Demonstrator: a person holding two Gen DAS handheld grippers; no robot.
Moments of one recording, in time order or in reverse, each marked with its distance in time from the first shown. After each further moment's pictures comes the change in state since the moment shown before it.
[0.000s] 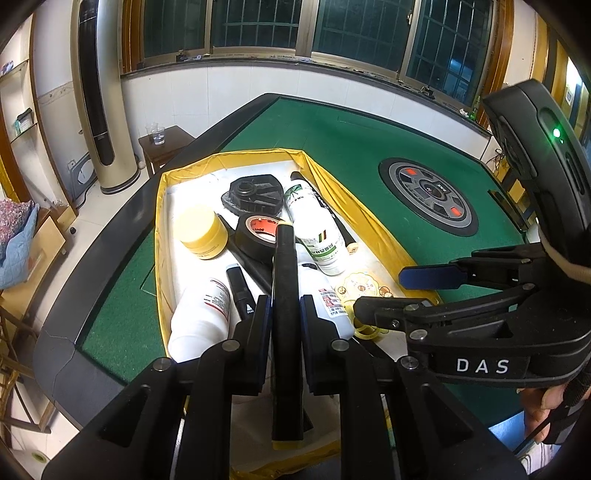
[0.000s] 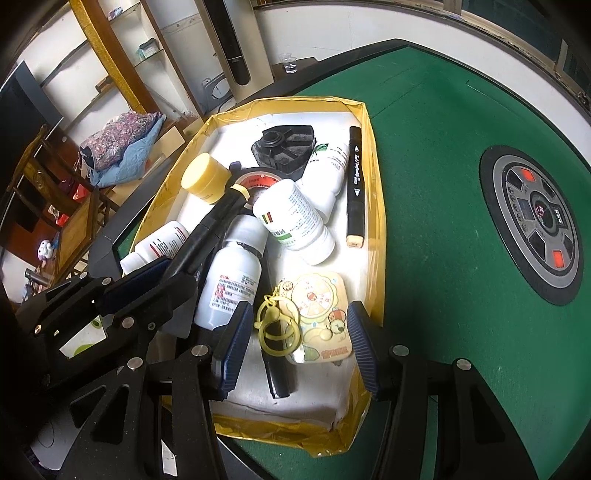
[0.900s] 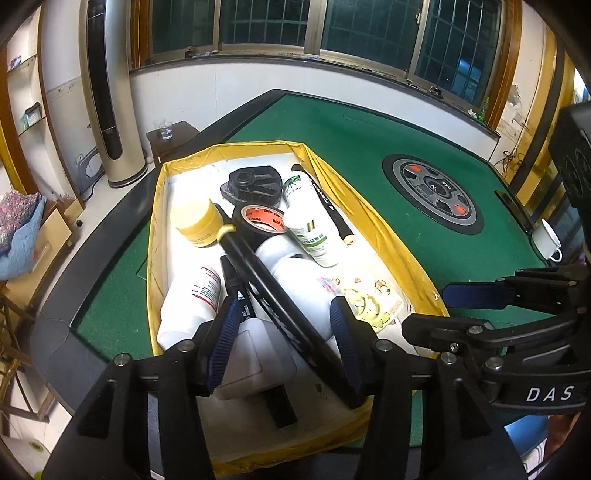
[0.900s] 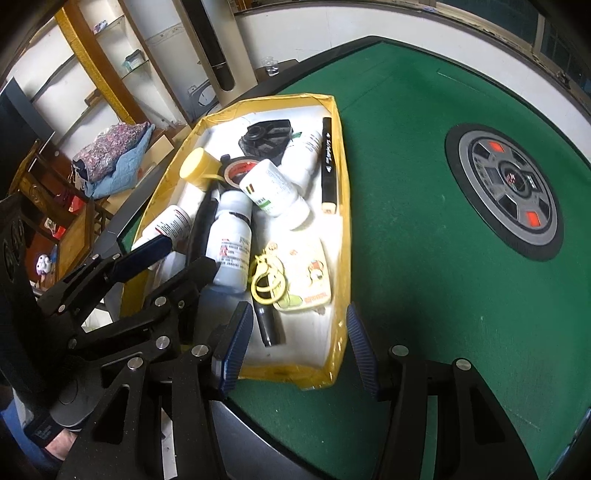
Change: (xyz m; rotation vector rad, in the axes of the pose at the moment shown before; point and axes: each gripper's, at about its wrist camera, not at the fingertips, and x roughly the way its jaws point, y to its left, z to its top) left arm 0.003 -0.011 -0.008 -0.032 0.010 0.036; right arm -0.022 -0.012 -0.025 0.069 -0.007 -0.012
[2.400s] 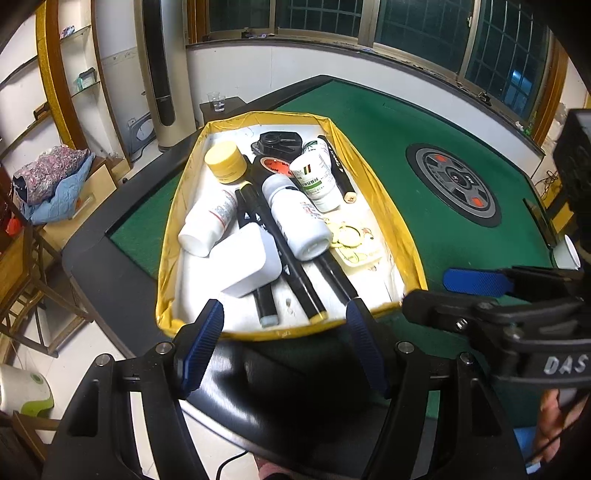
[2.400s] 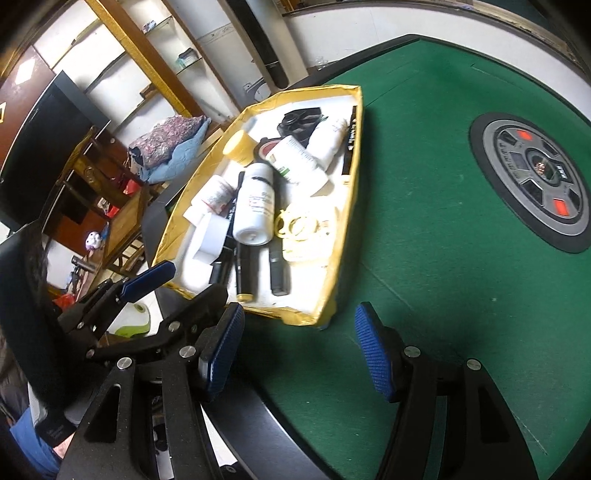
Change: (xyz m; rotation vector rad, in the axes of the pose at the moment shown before) left arm -0.038 -0.041 -0.042 -0.150 0.056 0.177; right arm -0.019 -0.029 -0.034 -0.098 -0.005 0.231
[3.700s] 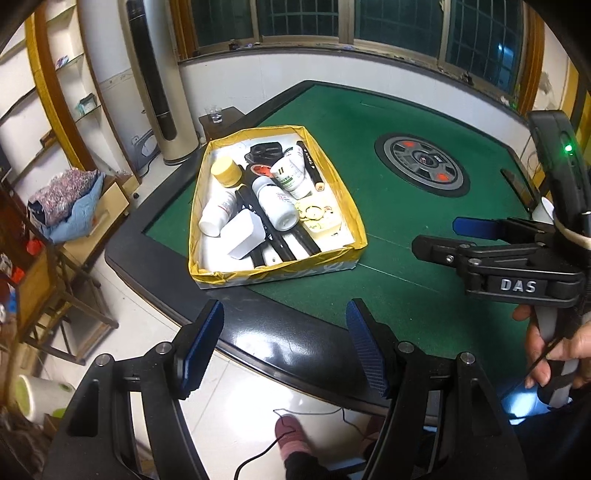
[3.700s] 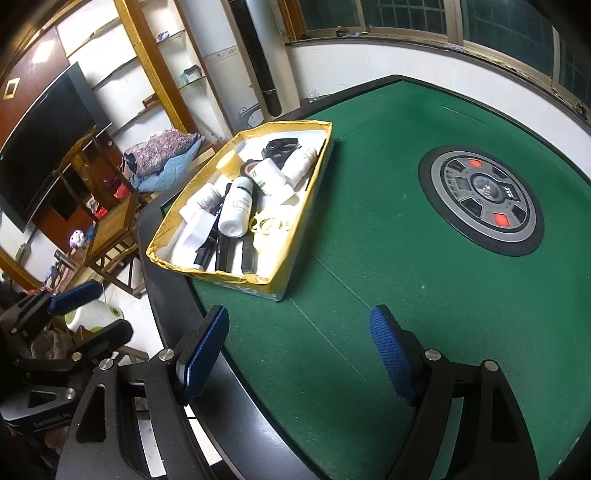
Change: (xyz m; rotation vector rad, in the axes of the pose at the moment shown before) left arm -0.084 -0.034 -0.020 0.109 0.005 0.060; right arm -0.061 -0.014 -0.037 -0.054 -0.148 -0.110
